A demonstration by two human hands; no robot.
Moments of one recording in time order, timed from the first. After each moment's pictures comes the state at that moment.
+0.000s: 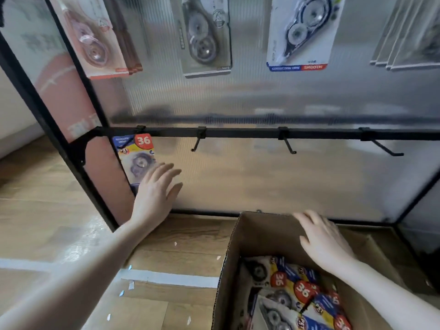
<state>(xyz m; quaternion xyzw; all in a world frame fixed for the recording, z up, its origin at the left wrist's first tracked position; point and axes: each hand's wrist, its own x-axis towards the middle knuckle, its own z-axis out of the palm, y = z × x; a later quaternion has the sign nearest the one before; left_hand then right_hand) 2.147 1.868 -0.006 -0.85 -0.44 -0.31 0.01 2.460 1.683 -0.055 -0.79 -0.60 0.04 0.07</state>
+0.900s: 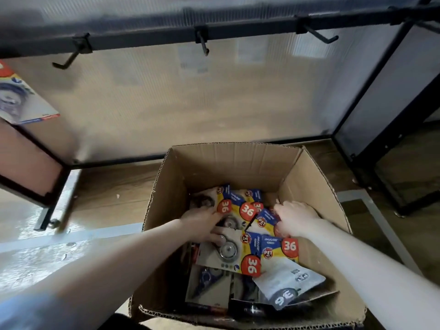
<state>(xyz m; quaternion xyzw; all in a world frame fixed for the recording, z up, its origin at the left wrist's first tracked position) 2.316 1.739 -0.183 -0.92 -0.22 0.30 -0.11 2.519 1.603 -0.178 -0.78 -0.56 0.21 -0.17</state>
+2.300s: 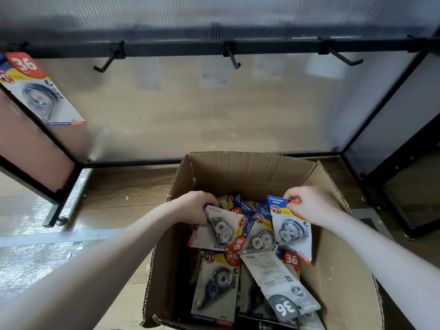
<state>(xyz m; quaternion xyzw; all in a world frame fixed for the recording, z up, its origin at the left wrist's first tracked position) 2.290 1.777 -0.114 -0.87 -0.32 0.16 -0.33 2.531 1.626 -0.119 -0.84 -0.50 0.21 0.05</state>
